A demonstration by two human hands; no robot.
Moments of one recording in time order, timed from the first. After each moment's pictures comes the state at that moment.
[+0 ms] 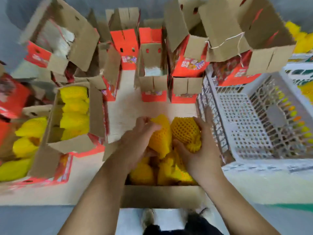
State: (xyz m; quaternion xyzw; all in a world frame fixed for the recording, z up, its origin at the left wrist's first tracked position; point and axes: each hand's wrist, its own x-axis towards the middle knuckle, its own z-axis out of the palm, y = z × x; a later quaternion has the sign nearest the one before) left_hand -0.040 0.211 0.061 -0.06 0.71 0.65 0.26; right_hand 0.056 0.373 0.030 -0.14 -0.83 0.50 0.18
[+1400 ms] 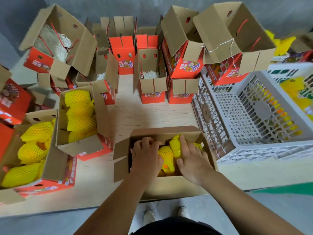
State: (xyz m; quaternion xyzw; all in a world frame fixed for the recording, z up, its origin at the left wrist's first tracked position) left_hand 0.000 0.163 -0.038 0.22 0.97 0.12 0.04; right_hand 0.066 0.339 -0.015 -0.13 -0.96 0.15 -0.20
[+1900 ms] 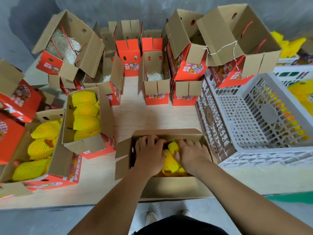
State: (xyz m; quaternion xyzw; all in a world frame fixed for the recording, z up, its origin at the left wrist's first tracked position) left_hand -0.013 0.173 -0.039 0.25 0.96 0.11 0.07; right_hand 0.038 0.347 -0.009 -0.11 -0.98 0.07 -0.18
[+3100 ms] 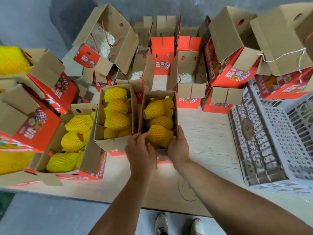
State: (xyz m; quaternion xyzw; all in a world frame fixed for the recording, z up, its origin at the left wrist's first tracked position) left_hand -0.053 0.082 -0.033 -0.07 0.93 0.35 -0.10; right_hand -0.072 0.204 -0.041 -0.29 -0.78 0.55 -0.02
